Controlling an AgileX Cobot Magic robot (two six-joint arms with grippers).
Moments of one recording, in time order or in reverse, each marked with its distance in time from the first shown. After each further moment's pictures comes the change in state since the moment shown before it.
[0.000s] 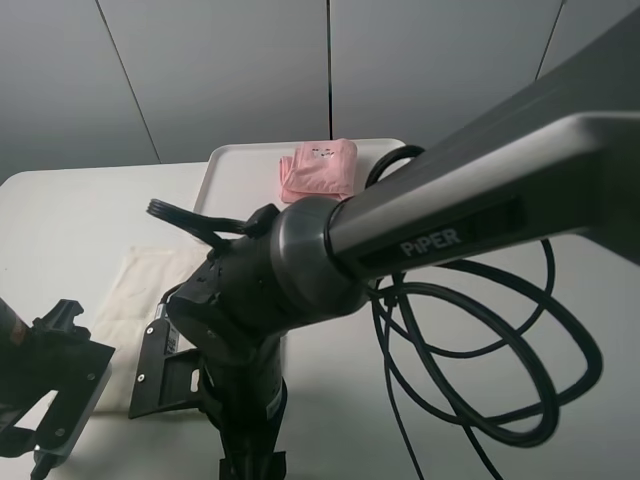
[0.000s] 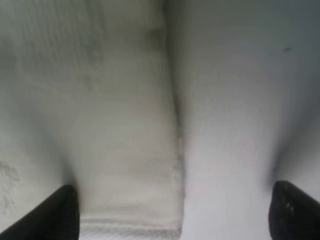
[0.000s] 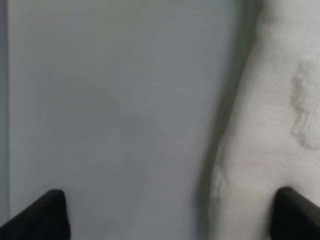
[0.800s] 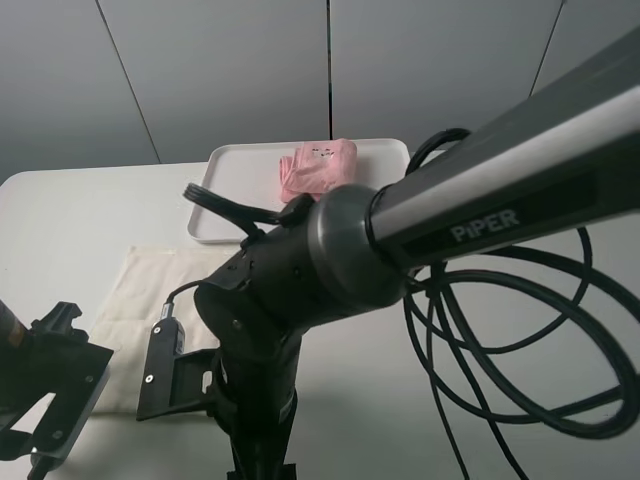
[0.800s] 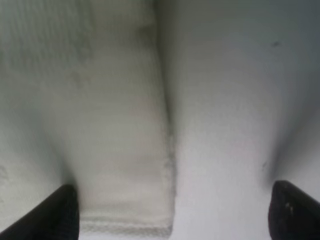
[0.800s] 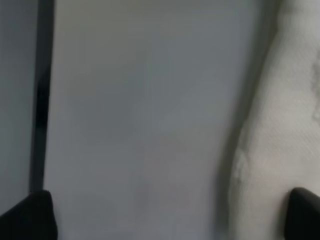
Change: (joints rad) left arm 0.000 0.000 0.000 -0.002 0.017 0.000; right arm -0.009 -0.056 0.085 0.084 -0.063 -0.104
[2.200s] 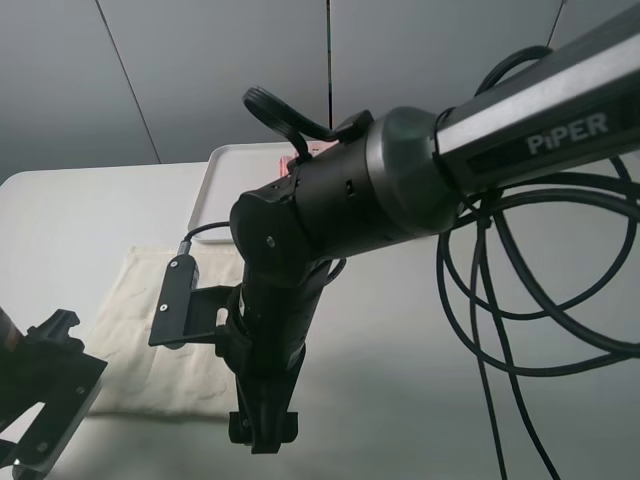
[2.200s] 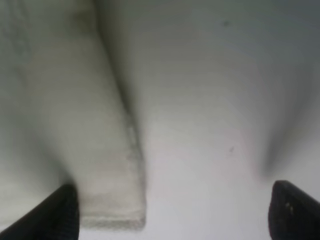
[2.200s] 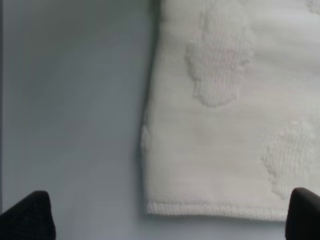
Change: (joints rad) left arm 0.000 0.000 0.000 -0.002 0.042 0.038; right arm -0.111 -0.091 0.000 0.086 0.002 -0.091
